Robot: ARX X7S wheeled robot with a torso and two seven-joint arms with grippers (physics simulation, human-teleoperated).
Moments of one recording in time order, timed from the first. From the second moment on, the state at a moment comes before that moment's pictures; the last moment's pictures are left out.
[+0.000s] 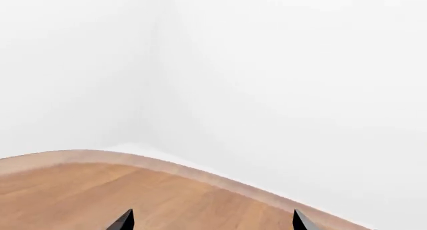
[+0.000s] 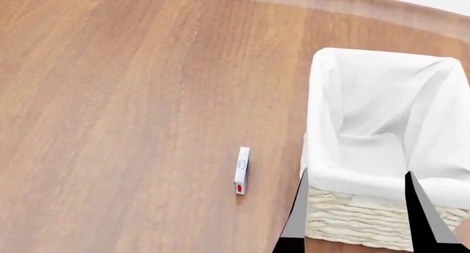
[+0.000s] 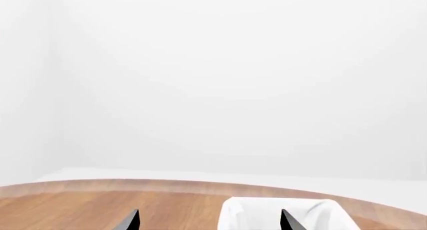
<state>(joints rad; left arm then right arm) 0.18 -0.36 0.01 0.87 -0.41 -0.13 -0.58 -0.03 0.41 -0.13 -0.99 0.37 0.43 0.47</state>
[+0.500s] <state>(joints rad) 0.26 -0.23 -0.16 0.68 -0.46 0.10 -0.64 -0.03 0.45 -0.15 -0.98 0.39 0.41 0.51</state>
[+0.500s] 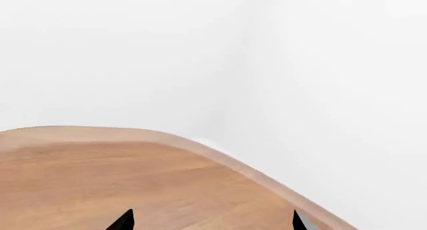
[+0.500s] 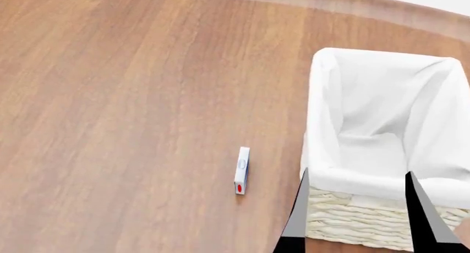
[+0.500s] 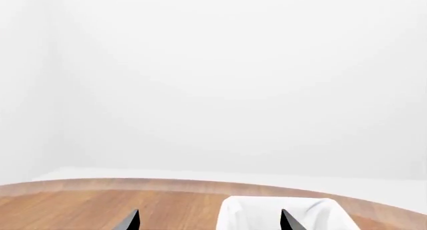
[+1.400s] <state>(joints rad) 0.30 -0.17 -0.26 0.59 -0.47 0.19 -0.75 -0.02 0.49 -0.18 -0.97 0.41 0.38 0.56</state>
